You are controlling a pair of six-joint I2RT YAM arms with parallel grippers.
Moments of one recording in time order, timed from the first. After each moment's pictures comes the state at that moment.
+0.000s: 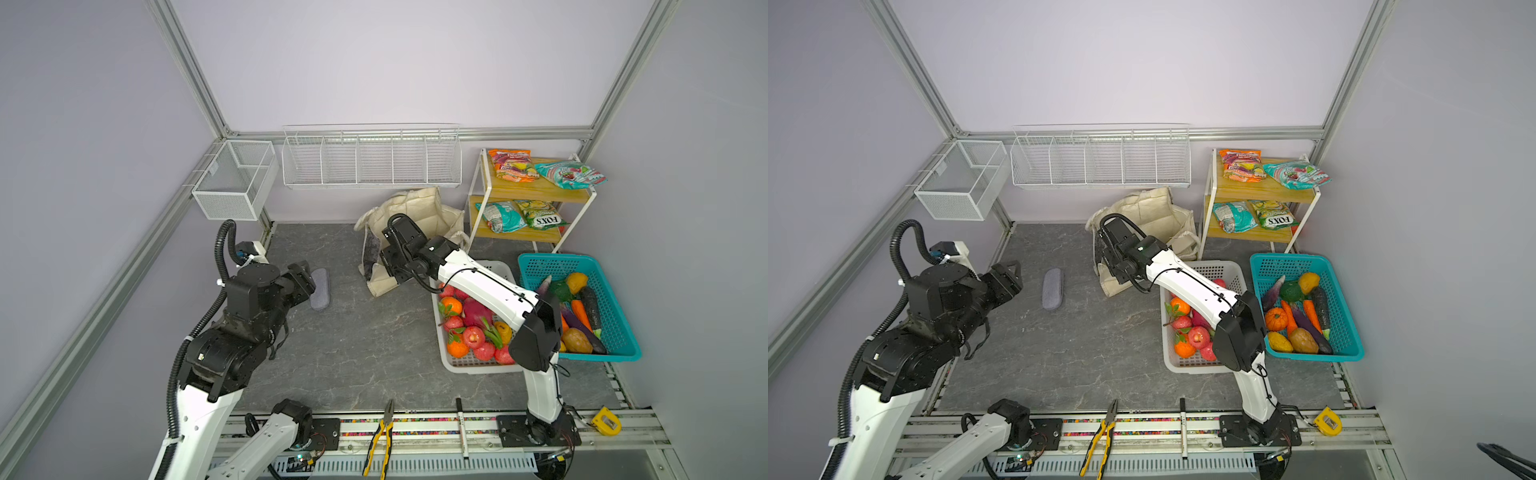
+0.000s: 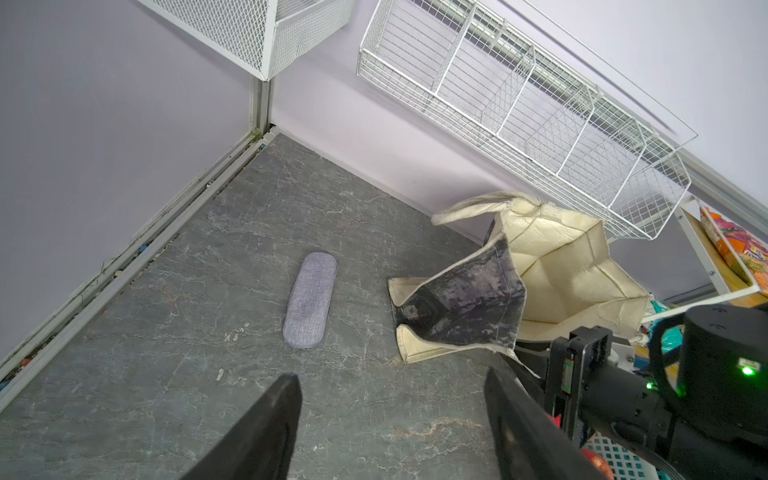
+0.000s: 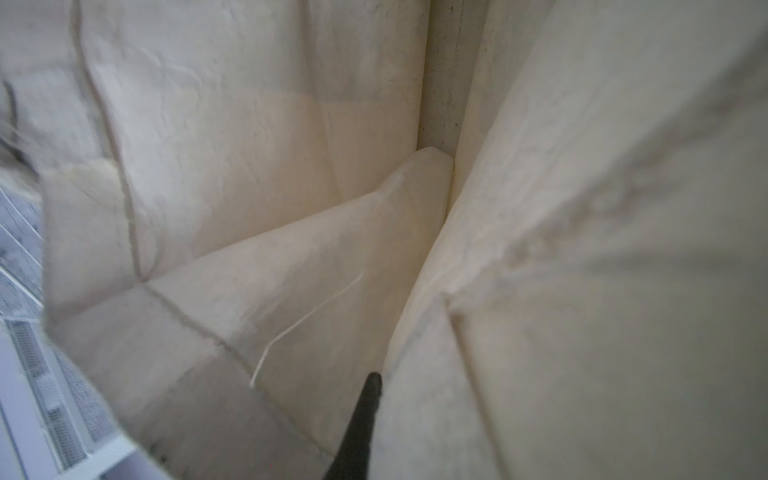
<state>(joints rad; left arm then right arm) -0.42 0.83 1.33 -0.96 -0.35 -0.66 0.85 2.03 2.02 -0.84 0.08 1.70</state>
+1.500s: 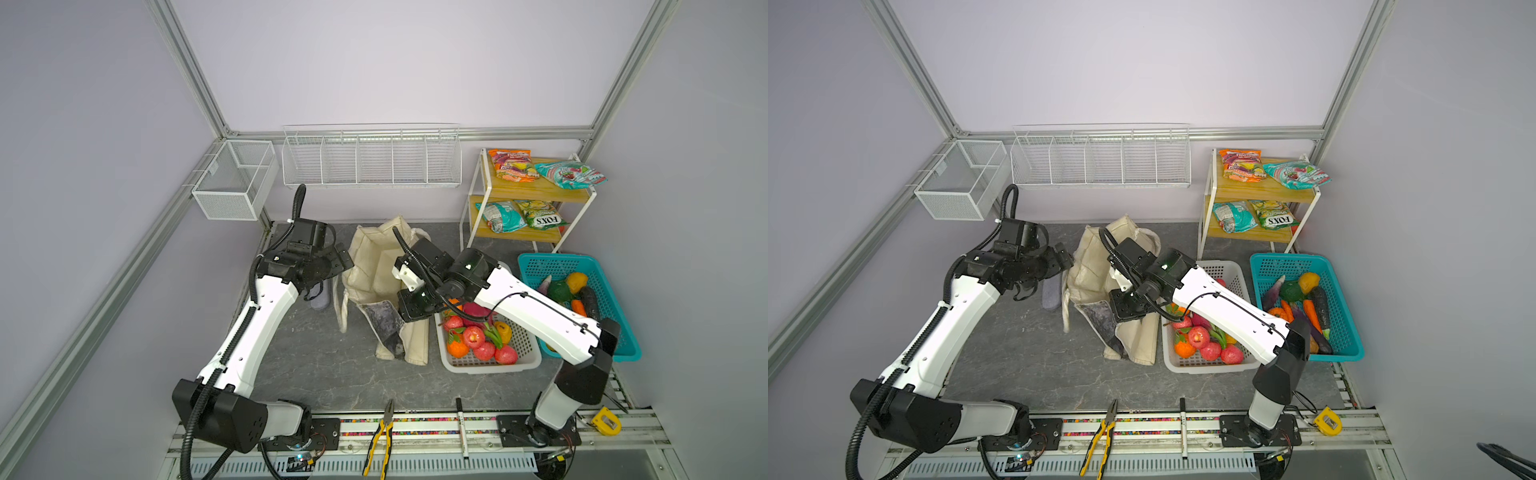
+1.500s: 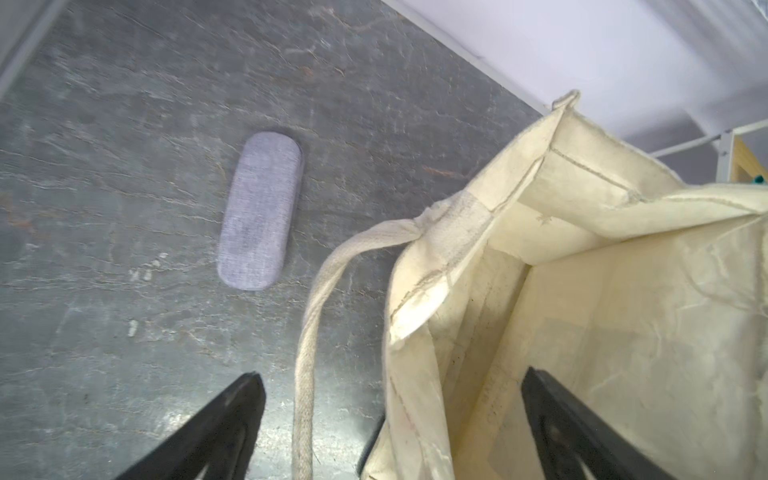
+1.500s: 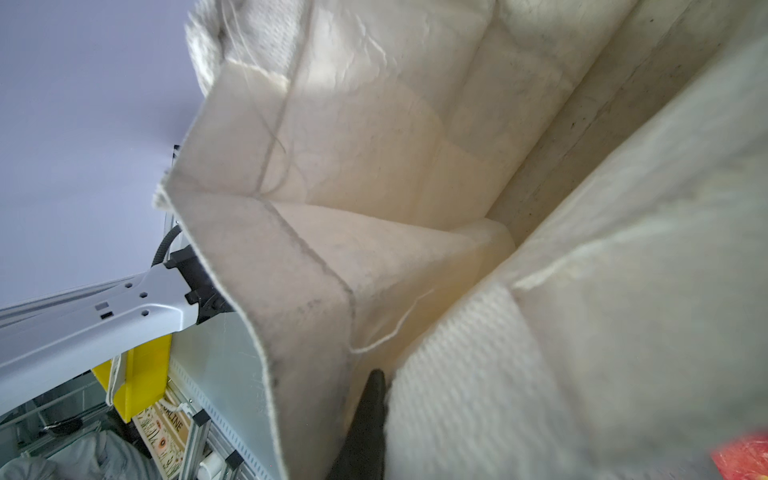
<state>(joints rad) -0.31 1.37 1.42 -0.93 0.02 -0.66 0.96 1.70 1.81 -1.21 -0.24 0.59</state>
